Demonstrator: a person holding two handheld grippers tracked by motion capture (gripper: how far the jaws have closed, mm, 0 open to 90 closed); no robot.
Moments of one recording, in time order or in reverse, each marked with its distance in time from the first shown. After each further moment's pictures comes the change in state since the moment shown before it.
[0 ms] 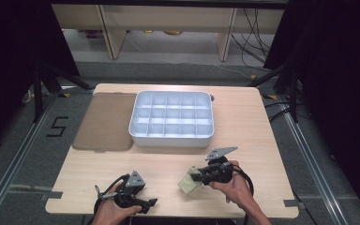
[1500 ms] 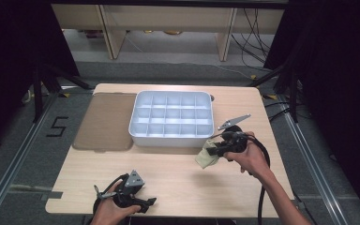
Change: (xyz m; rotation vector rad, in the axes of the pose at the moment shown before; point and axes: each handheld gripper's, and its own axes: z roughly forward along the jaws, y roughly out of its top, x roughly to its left) left arm 0.002 0.000 -0.003 0.000 0.010 0.009; right arm -0.040 0.062 -0.054 0.070 -0.151 0.026
